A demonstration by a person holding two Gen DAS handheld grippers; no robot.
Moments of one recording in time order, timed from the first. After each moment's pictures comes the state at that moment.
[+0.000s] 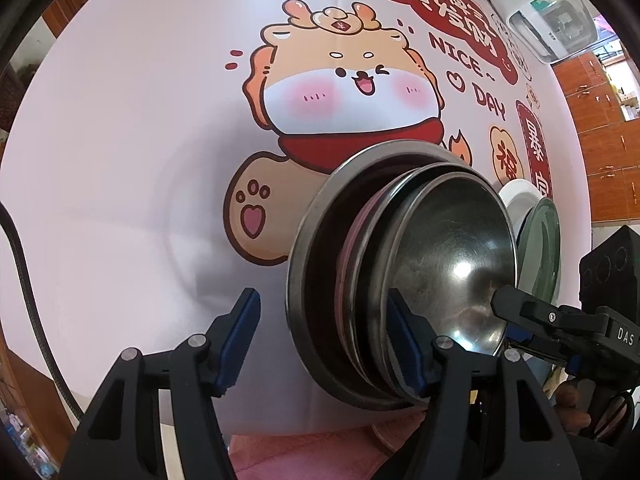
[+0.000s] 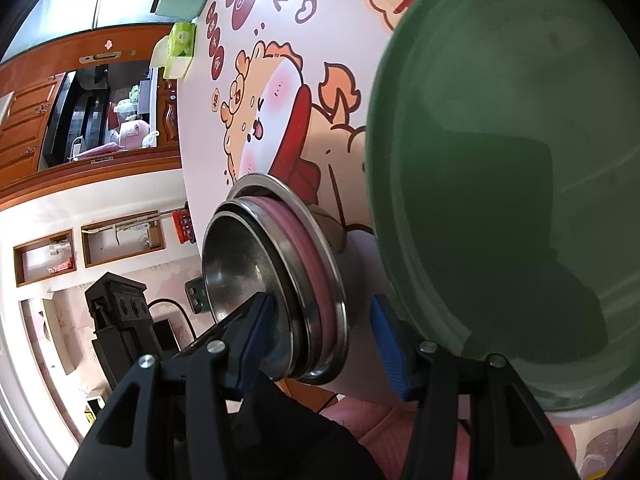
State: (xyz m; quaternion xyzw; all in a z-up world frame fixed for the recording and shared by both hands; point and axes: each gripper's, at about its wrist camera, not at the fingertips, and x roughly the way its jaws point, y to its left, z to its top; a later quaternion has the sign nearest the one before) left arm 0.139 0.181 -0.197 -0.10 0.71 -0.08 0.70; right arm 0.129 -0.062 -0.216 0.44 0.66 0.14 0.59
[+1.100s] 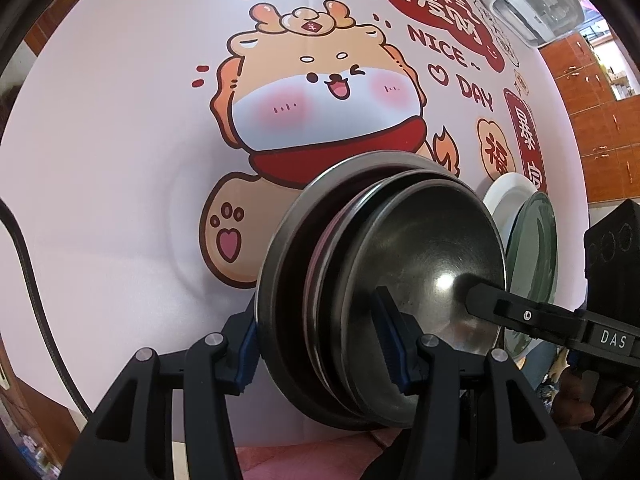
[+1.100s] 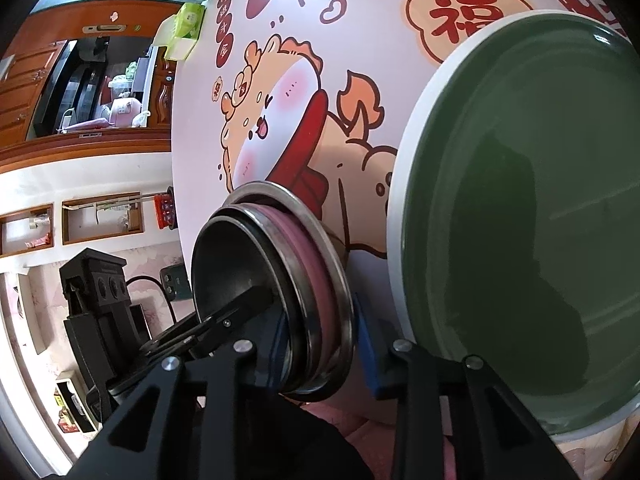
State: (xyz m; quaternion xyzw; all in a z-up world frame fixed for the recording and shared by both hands) left arm 0.152 0.165 -0.198 -0.08 0.71 -0.11 0.70; right arm 0.144 -0.051 -0.209 0.38 0.67 0.15 0.62
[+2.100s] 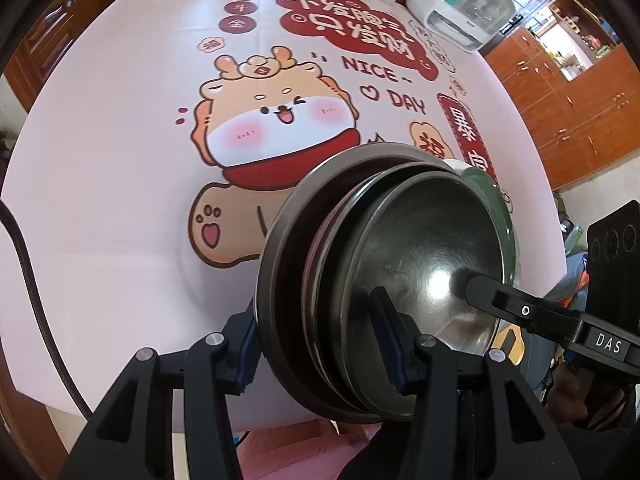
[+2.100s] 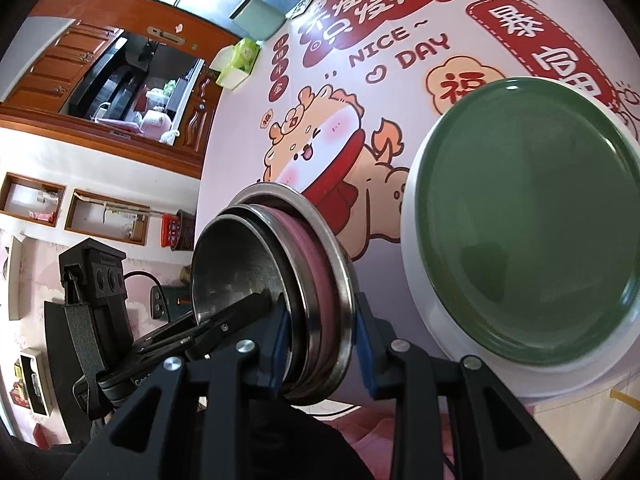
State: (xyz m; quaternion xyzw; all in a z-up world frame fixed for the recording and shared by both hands) left arm 0.105 0.167 -0.150 -0.07 0.63 -0.18 0.75; right arm 0.087 -0.049 -0.154 0.34 0.57 0.14 0.73
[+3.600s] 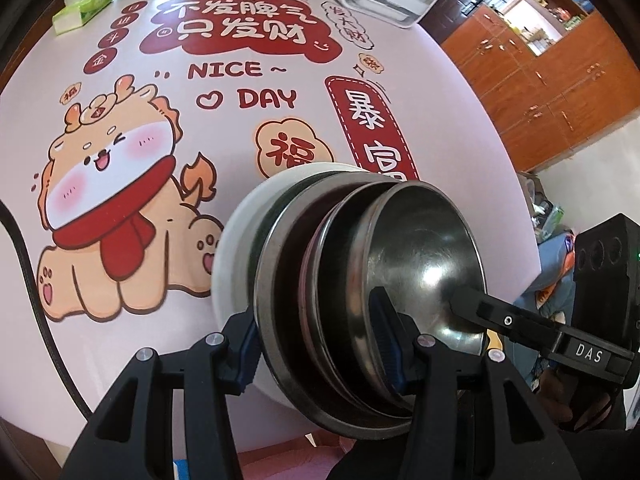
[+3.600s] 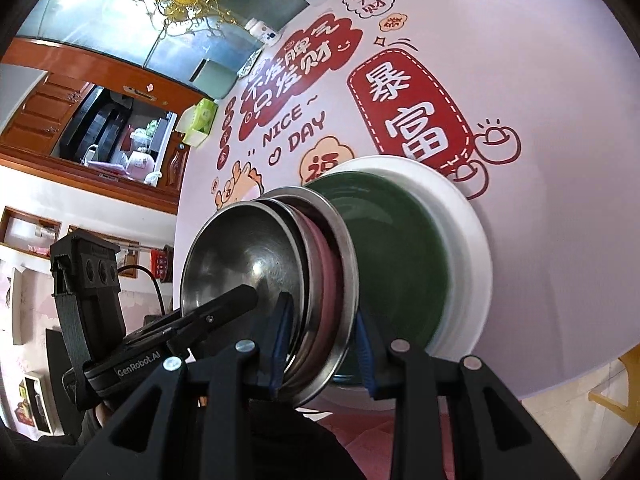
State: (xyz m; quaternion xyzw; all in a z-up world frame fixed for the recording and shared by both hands) left arm 0.116 -0.010 -0.141 -0.06 0.63 -0.23 0.74; right arm 0.071 -0.212 -0.150 0.35 0.56 0.11 0.74
